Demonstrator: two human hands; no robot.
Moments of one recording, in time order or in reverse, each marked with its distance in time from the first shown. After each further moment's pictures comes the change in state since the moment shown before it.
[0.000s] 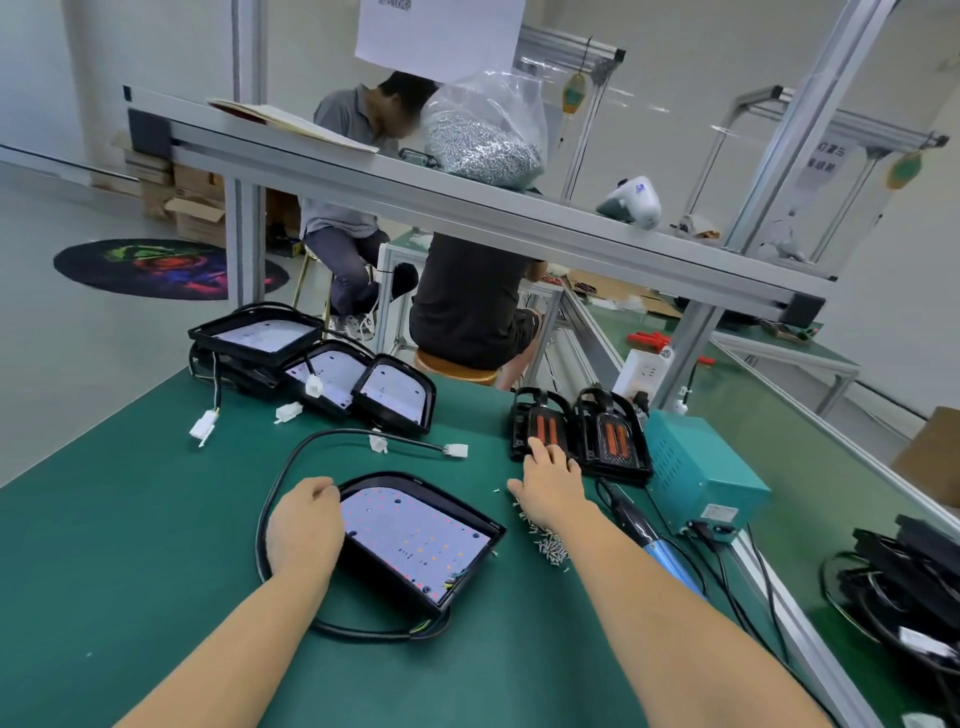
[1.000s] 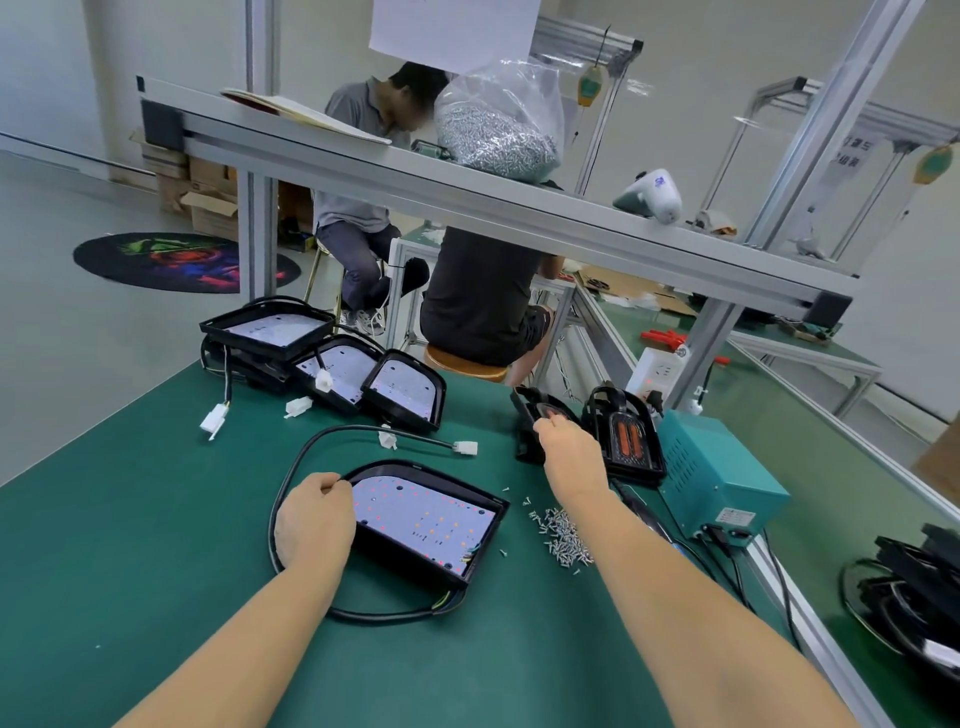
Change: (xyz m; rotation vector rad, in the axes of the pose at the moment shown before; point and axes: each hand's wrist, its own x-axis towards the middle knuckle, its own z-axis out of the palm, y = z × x) left_hand -0.004 0.007 0.001 0.028 0.066 -0.040; right_hand 0.008 0.004 -0.023 -0.010 0.446 -0.070
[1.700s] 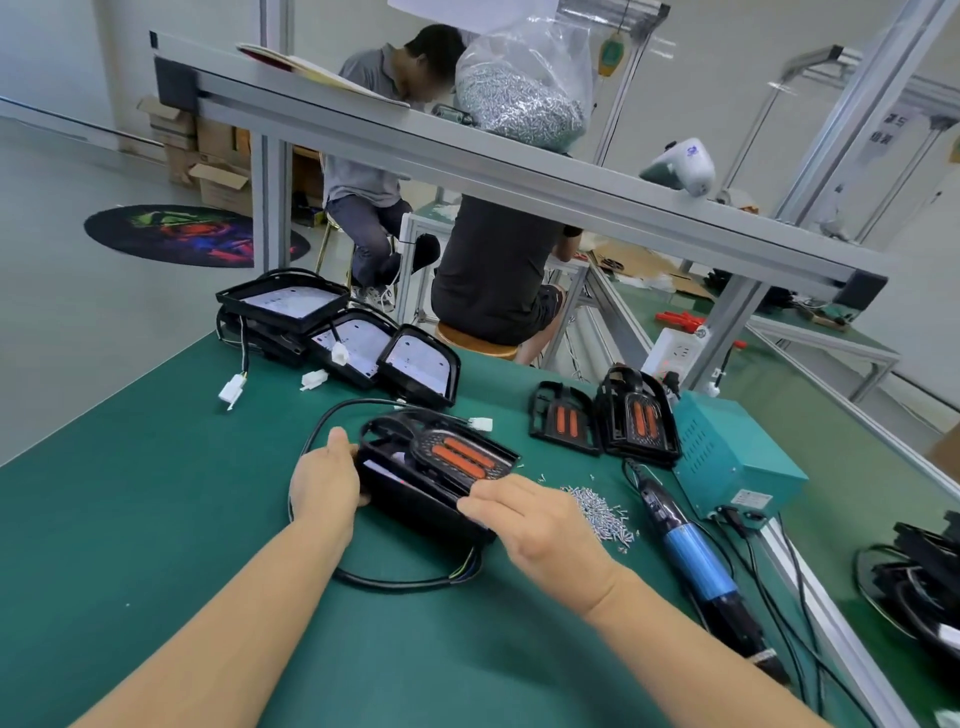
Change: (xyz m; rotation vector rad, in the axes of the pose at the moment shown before) left_hand 0.017 0.005 -0.002 -0.333 -0.077 -0.211; right_hand -0.108 -0.065 -0.048 0.390 0.489 -0.753
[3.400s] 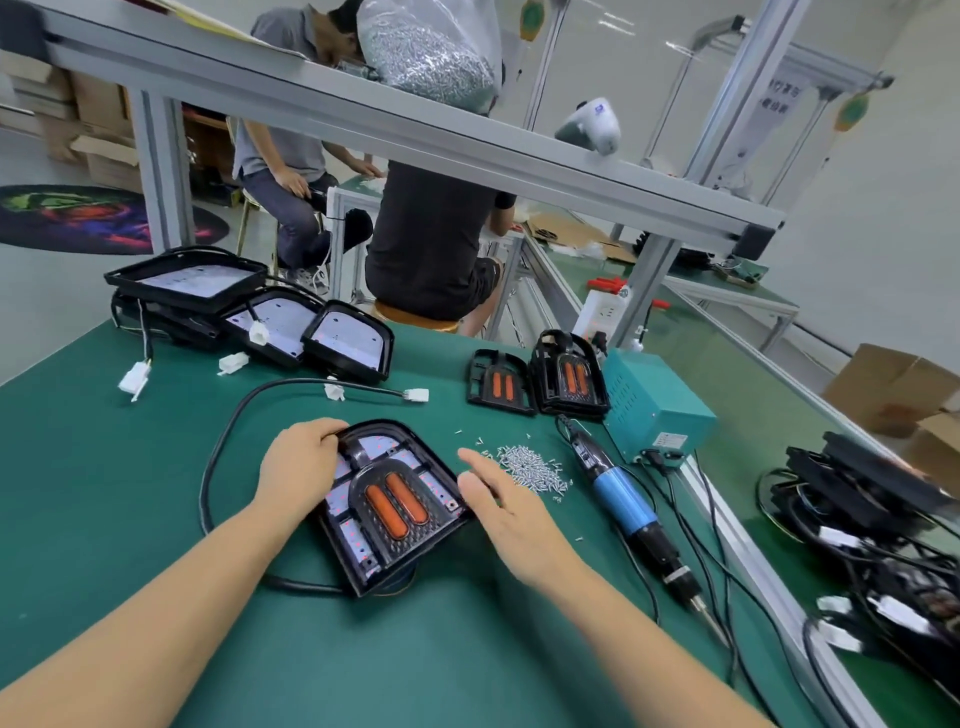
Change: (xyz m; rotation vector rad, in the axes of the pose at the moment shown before) left_hand -0.004 -0.009 0.016 0.654 -0.305 0.519; right_hand -0.038 -0.014 -0.015 0.655 -0.292 1.141
